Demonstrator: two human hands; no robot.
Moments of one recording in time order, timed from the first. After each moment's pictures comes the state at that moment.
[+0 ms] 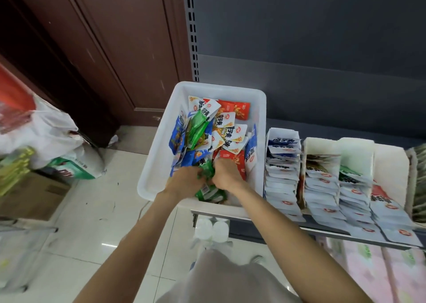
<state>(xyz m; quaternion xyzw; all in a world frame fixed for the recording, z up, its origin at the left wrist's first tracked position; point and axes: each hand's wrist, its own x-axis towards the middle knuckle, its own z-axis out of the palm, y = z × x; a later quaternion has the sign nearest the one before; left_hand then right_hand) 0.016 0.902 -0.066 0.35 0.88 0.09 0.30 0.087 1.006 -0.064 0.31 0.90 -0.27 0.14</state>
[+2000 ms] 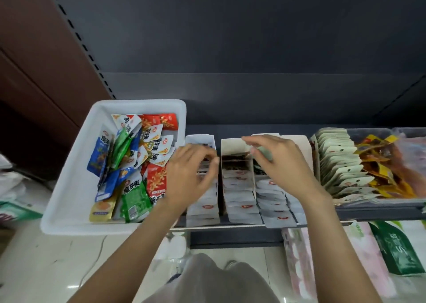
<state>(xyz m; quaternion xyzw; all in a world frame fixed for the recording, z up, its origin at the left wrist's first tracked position) 0.148 1.037 -0.012 0.57 0.68 0.44 -0.12 0.310 1.171 0.037 0.27 0.91 -0.23 -0.19</state>
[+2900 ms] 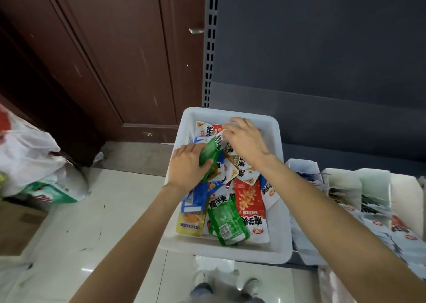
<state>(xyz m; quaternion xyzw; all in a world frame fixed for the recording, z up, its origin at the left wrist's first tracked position) -0.095 0.939 -0.072 0.45 0.87 0.23 0.01 -0.009 1.104 -0.028 0.08 0.99 0.12 -0.05</state>
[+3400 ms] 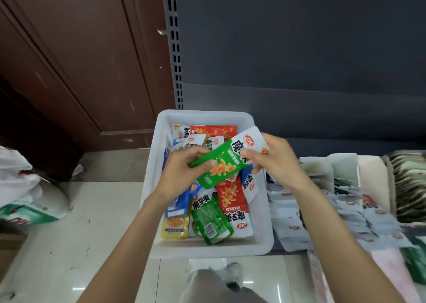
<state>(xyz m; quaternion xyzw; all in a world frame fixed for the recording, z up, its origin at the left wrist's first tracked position) -0.050 0.941 -0.002 0.42 0.66 0.55 0.30 0.109 1.078 0.046 0.33 0.75 -0.54 -0.17</state>
